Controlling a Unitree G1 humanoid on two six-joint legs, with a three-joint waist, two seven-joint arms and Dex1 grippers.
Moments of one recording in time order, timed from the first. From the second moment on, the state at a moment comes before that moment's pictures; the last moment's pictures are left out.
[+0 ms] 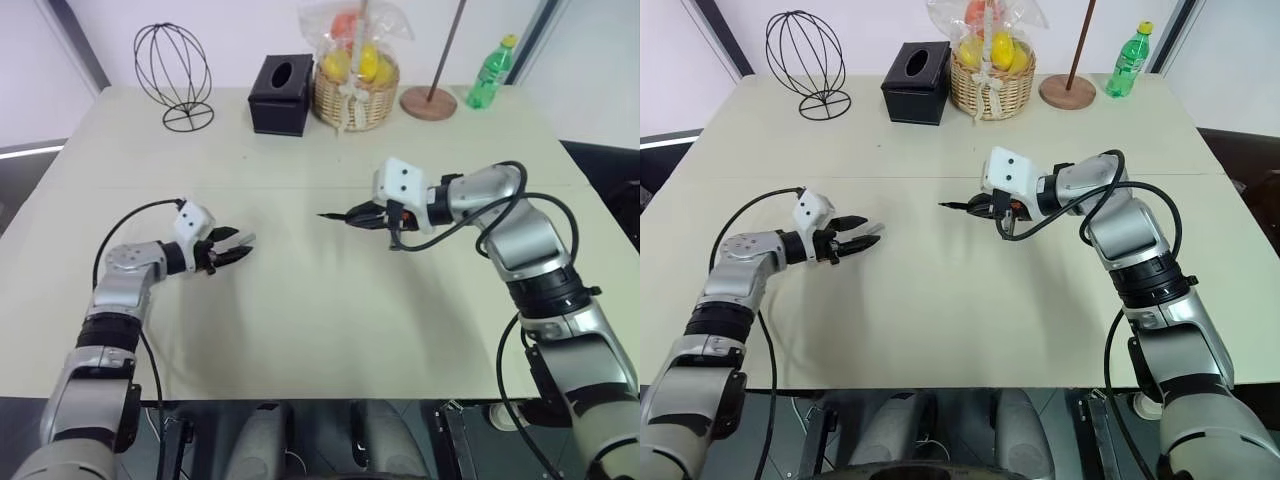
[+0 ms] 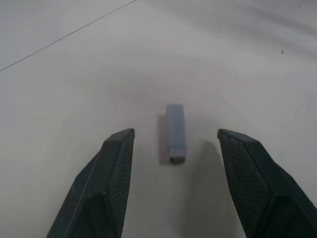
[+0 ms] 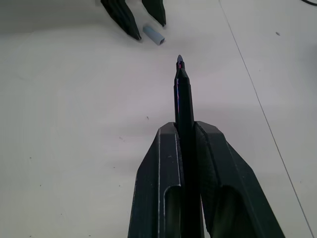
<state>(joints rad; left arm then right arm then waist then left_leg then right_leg) -0.60 0.56 -0.01 0.63 -0.18 0.05 -1.04 -0.84 -0.62 0.26 0.05 0.07 0.43 1.16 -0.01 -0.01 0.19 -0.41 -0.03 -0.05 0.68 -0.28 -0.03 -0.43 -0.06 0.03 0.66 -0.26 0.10</state>
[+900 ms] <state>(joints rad) -0.64 0.60 -0.01 0.63 -0.19 0.06 -1.09 -0.83 -0.67 0.26 0.04 0.09 0.42 1.16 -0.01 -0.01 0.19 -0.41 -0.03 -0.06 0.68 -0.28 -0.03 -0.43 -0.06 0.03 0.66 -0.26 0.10</state>
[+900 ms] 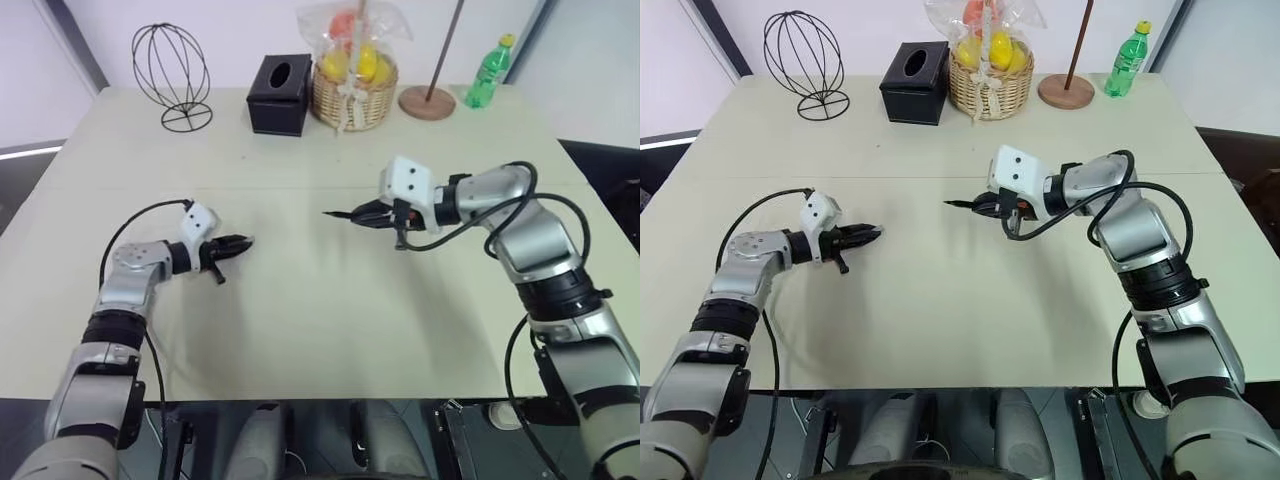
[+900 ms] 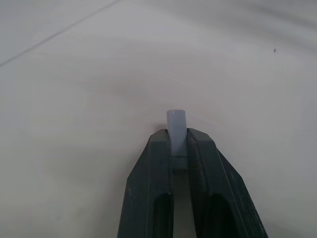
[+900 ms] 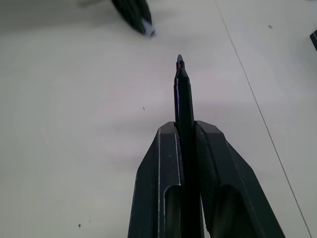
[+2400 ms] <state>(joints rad) -1.02 0.54 -0.14 0.58 -0.21 0.04 -1.49 -0.95 -0.70 0.26 0.03 0.15 0.44 1.27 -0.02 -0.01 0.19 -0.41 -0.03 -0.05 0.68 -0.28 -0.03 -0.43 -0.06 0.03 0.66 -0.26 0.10</state>
